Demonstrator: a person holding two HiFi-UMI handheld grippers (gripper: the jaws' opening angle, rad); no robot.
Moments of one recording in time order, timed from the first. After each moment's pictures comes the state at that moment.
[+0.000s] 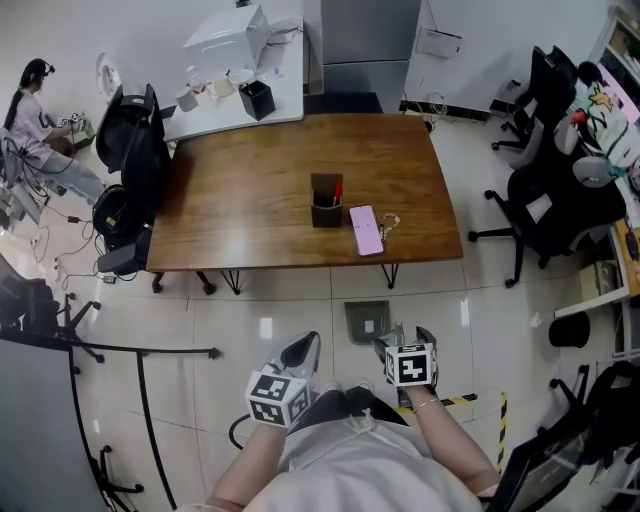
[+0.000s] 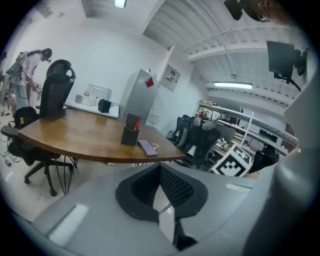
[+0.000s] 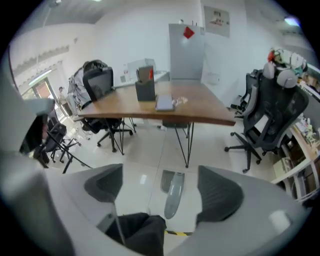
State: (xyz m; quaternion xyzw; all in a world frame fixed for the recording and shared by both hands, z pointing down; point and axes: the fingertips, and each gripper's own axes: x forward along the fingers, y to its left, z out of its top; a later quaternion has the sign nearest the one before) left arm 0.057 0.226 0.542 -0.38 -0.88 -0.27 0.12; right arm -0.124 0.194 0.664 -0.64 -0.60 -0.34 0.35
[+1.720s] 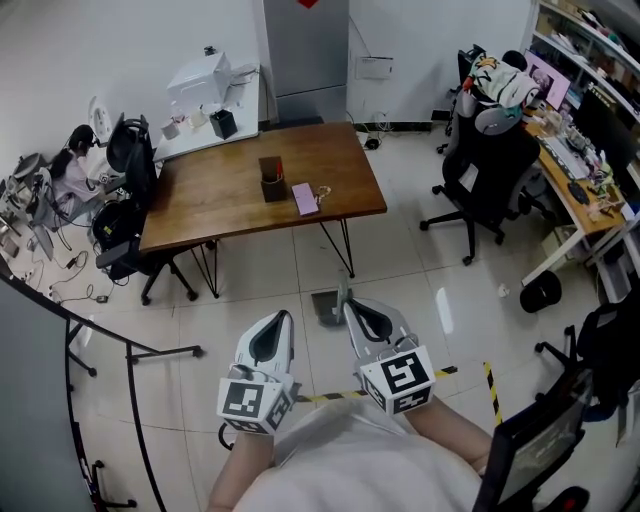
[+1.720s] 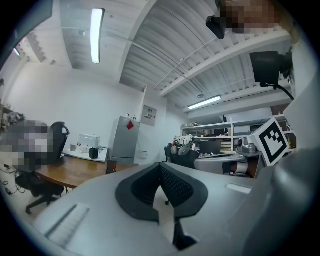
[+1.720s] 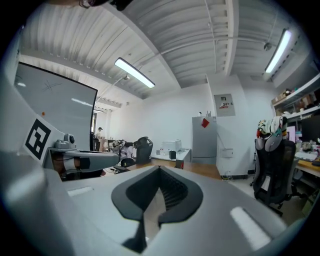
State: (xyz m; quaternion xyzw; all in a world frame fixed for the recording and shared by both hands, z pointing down) left arm 0.035 -0.027 0.356 -0.40 -0.91 -0.08 -0.02; right arm -0.064 -0.040 0.365 -0.81 -0.59 -0.07 0.05
